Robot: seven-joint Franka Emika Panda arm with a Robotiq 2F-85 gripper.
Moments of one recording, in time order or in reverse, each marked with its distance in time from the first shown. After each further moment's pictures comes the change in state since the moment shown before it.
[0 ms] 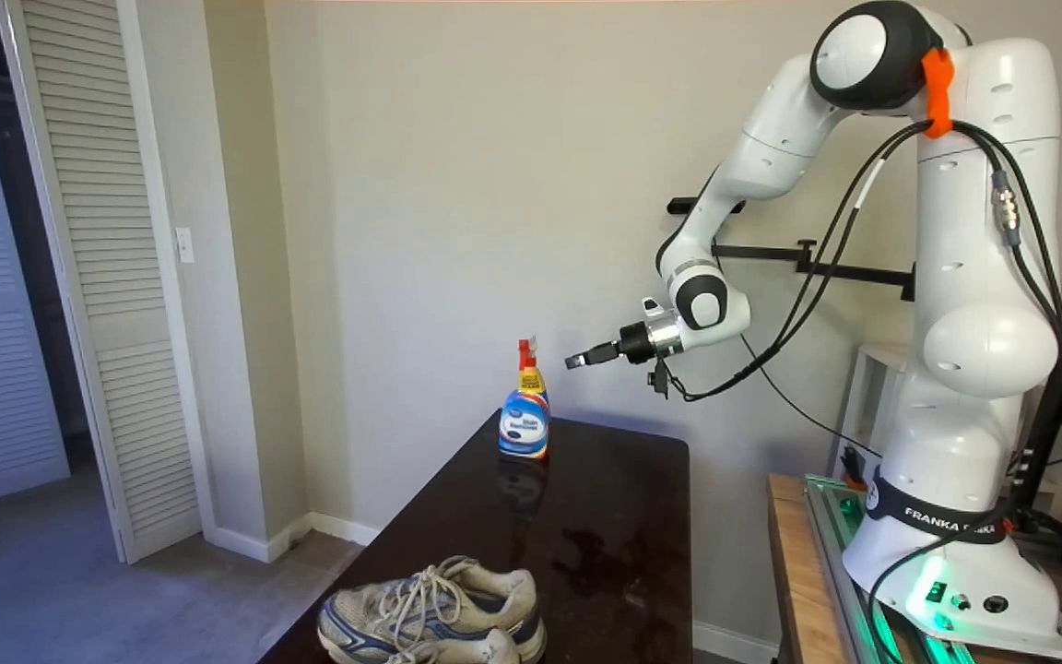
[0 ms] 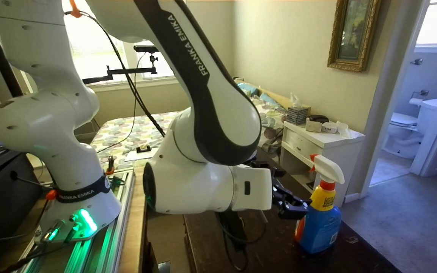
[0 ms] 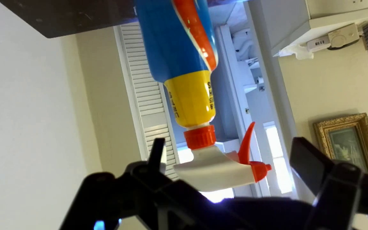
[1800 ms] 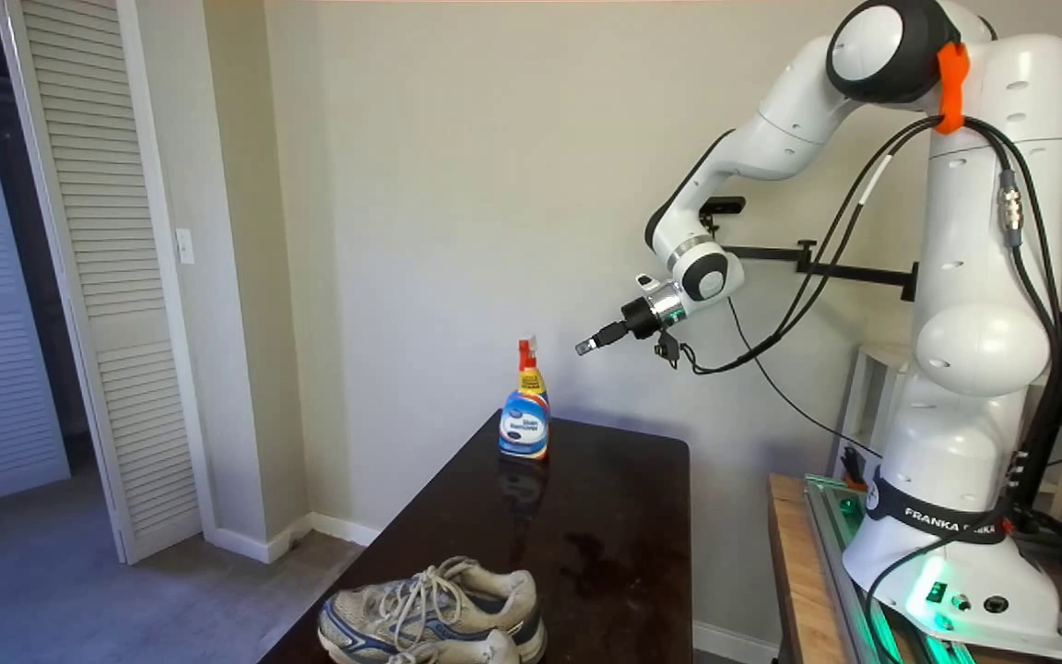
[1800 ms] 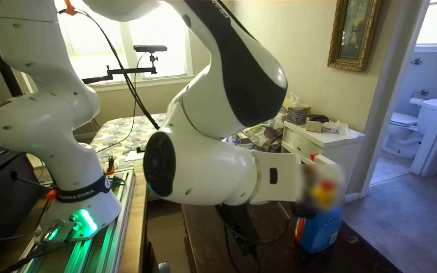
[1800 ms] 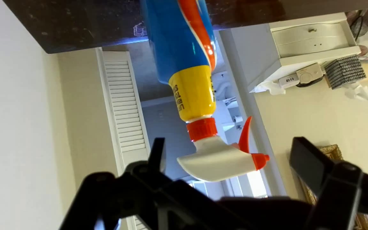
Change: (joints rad) arm -0.054 -0.056 0.008 0.086 -0.414 0.089 0.302
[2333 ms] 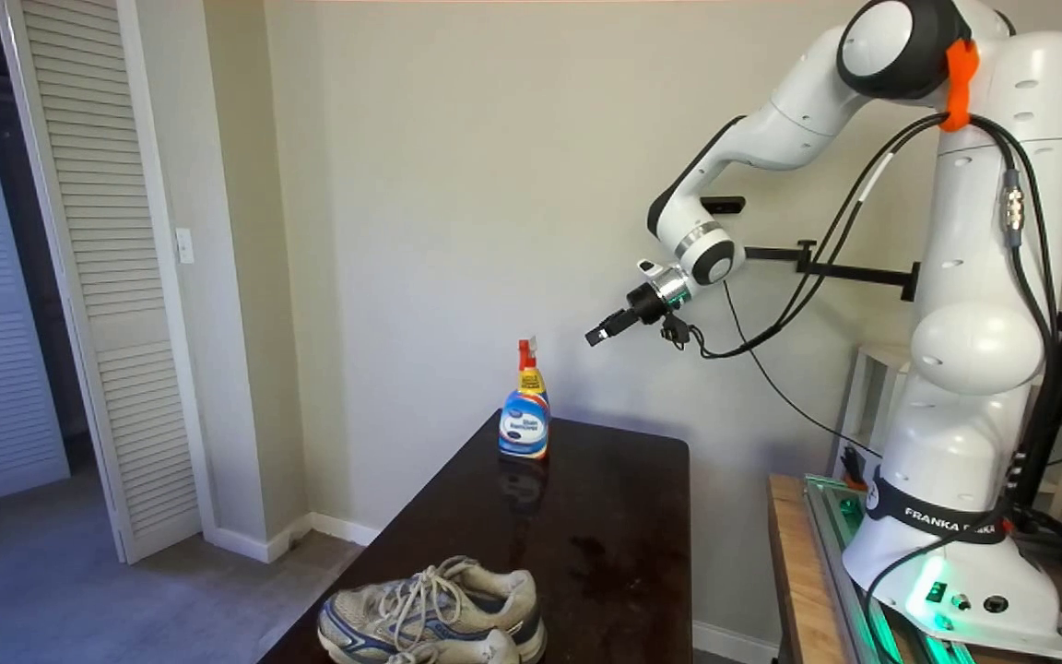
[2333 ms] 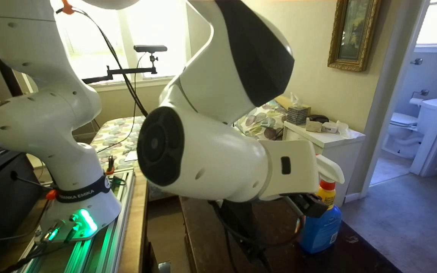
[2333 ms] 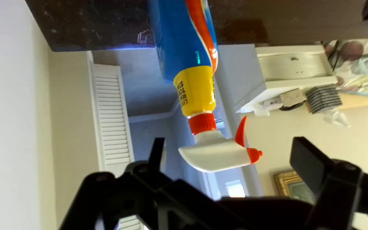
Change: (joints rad) arm -0.044 -0.033 -0.005 0.038 -0.221 -0.014 0.092
